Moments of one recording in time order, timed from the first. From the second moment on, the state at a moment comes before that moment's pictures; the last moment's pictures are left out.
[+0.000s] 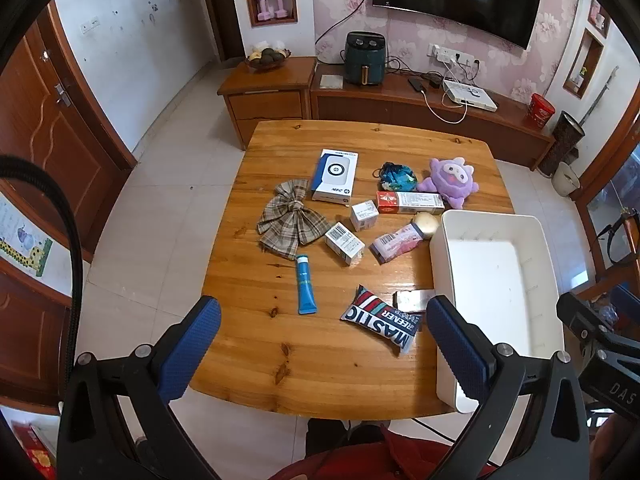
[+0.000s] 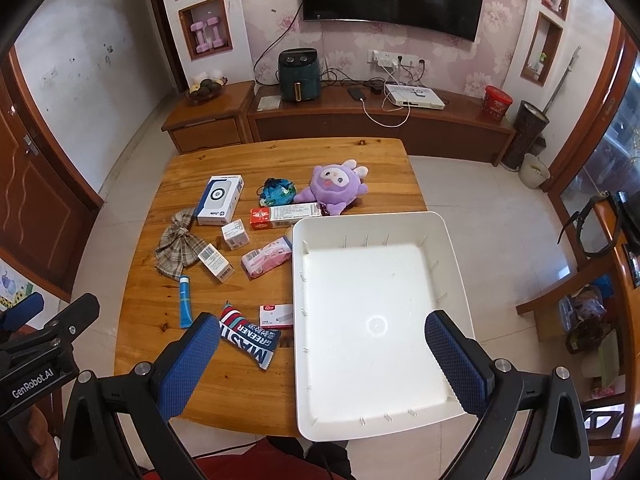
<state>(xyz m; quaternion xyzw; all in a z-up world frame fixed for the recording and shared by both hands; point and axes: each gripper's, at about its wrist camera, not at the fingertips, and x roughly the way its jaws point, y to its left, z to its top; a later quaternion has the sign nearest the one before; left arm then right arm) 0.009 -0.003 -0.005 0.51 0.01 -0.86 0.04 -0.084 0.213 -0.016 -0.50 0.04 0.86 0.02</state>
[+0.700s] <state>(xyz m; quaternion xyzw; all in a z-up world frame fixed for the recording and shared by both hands) 0.011 0.003 -0.009 0.51 0.01 -0.86 0.05 -0.081 0.215 -0.021 -0.50 0.05 0.86 0.03</state>
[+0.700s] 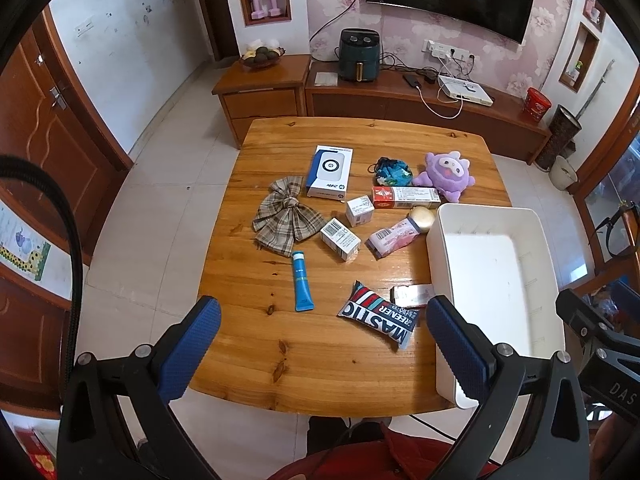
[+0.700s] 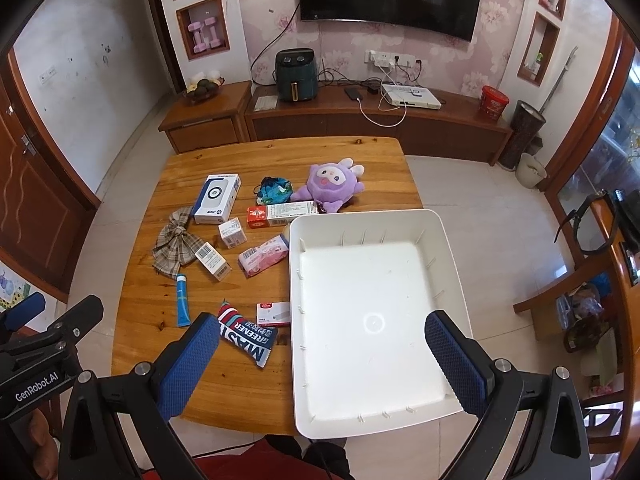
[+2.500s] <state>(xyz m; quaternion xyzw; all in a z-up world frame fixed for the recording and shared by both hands) 0.018 -0.005 -0.003 0.50 0.02 -0.86 0.10 -0.074 0.223 -0.012 -0.49 0.04 0.87 0.05</state>
